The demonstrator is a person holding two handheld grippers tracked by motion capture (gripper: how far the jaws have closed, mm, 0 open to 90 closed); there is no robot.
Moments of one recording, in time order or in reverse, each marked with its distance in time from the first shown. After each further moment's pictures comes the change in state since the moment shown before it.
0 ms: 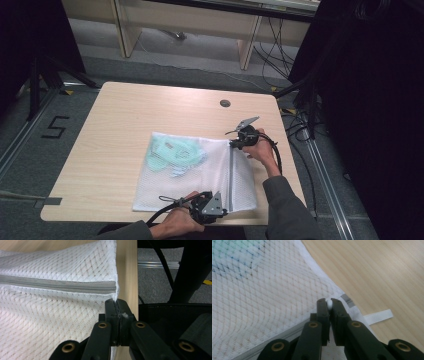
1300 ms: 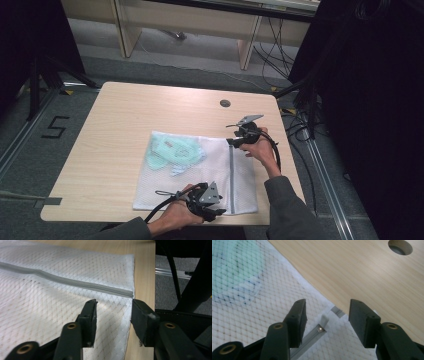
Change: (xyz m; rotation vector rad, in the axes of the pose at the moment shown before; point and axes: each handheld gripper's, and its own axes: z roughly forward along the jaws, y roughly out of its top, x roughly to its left) left arm 0.019 0.001 -0.010 -0.001 0.051 -0.114; right arm 0.008 0.010 -0.015 -0.106 -0.097 0.107
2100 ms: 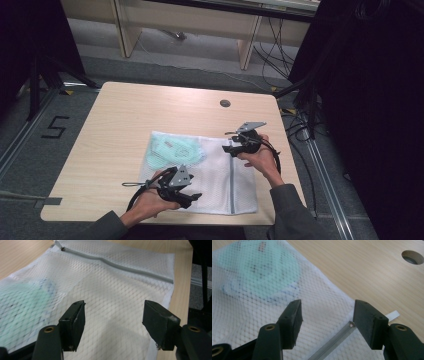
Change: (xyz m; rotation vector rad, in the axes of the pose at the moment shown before) left arm 0.041 -0.023 -0.069 -0.014 0.171 -0.090; right arm 0.039 -0.006 -0.032 -0.072 0.046 -0.004
